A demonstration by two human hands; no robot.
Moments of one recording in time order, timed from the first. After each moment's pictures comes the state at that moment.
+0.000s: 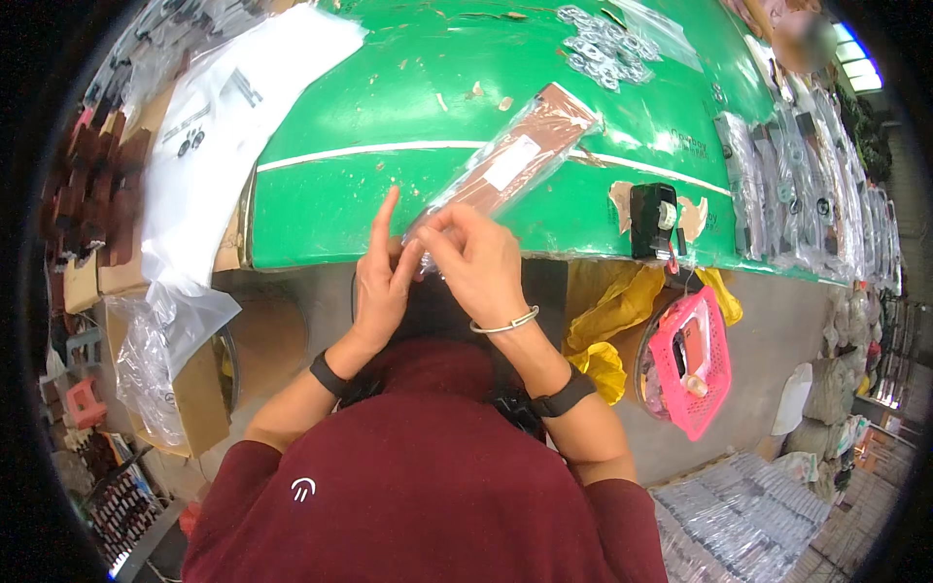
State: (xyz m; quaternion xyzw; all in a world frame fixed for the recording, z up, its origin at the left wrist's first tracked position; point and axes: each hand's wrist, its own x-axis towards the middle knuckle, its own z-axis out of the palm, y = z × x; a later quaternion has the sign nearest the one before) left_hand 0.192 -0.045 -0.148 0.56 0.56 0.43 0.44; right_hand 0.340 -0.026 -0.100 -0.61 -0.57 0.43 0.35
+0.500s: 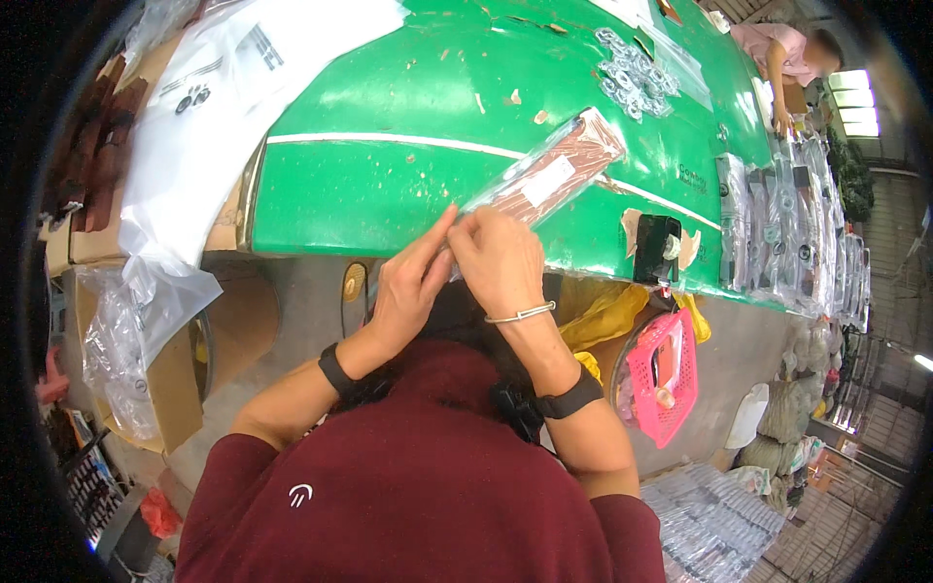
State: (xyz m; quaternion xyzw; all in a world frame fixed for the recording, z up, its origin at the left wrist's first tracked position) left_hand 0.190 -0.043 -0.171 0.64 0.49 0.48 0.35; right_hand 0.322 -0.004 -0.096 -0.68 -0.66 0.27 0.15
